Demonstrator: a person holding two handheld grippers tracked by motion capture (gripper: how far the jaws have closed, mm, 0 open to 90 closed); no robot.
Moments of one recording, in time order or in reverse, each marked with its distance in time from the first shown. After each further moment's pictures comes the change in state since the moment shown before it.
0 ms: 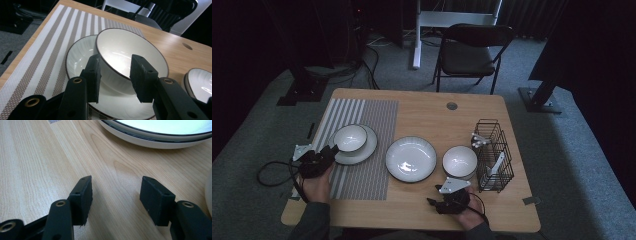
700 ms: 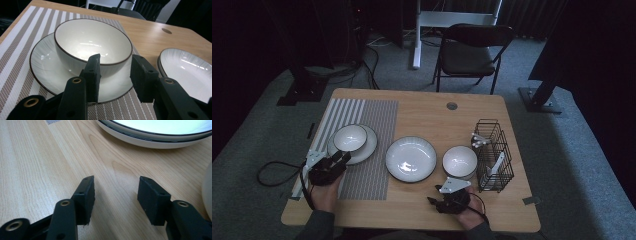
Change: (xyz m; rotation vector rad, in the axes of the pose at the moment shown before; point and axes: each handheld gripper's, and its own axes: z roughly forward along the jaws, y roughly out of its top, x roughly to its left) left arm -0.032 -0.020 -0.010 0.013 -0.089 0.134; right arm 0.001 0.000 -0.001 0.000 -0.017 0.011
